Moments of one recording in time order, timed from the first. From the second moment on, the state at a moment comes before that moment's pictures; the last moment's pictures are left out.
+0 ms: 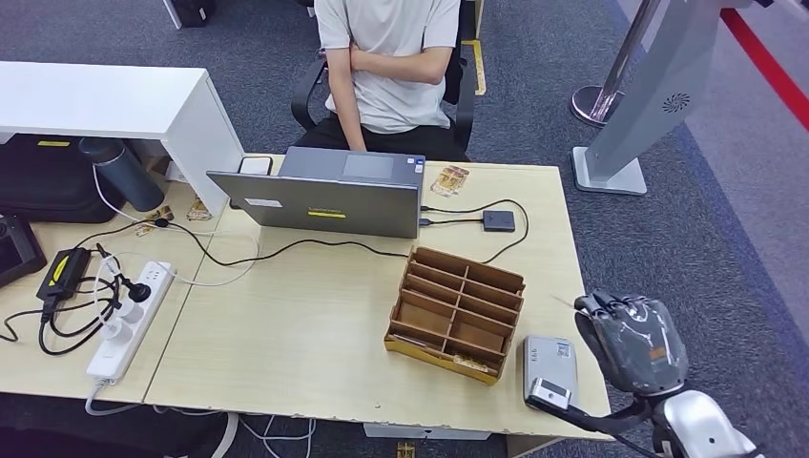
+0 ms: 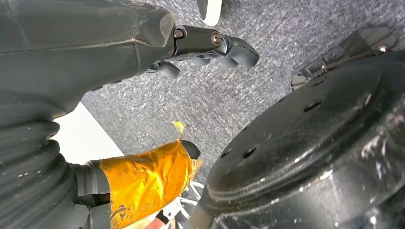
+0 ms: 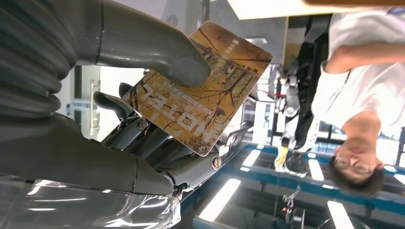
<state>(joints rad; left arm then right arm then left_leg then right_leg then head) 0.00 -0.05 0.63 -0.14 -1.11 -0.35 -0.17 0.06 -0.51 0.35 -1.80 1.25 -0.39 -0.05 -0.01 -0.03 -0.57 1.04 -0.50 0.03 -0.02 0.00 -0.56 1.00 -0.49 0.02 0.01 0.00</state>
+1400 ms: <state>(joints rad) 0.00 -0.03 0.65 -0.14 -1.11 -0.35 -0.18 0.10 -0.49 0.44 -1.59 1.24 -0.33 0.07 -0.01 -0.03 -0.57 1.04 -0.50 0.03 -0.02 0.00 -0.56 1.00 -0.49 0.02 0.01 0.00</state>
